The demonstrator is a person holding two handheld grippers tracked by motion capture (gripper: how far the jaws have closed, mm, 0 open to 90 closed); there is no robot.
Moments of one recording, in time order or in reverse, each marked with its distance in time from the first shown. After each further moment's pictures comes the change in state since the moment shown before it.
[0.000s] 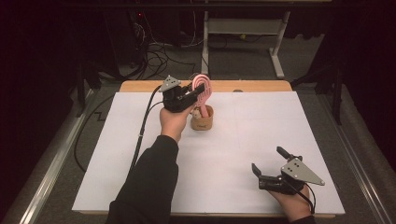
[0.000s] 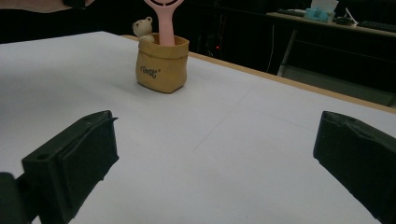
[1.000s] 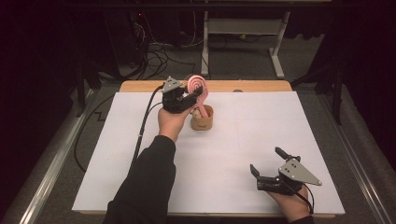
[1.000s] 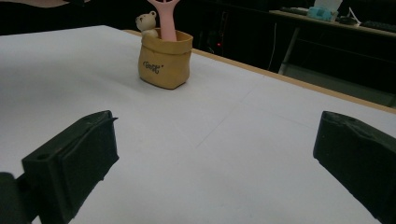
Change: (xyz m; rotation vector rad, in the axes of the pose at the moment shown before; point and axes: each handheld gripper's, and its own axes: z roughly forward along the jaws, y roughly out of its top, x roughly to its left) left arm 0.003 -0.002 0.000 0.069 0.081 0.059; right arm 0.004 -0.001 0.002 0.014 0.003 -0.020
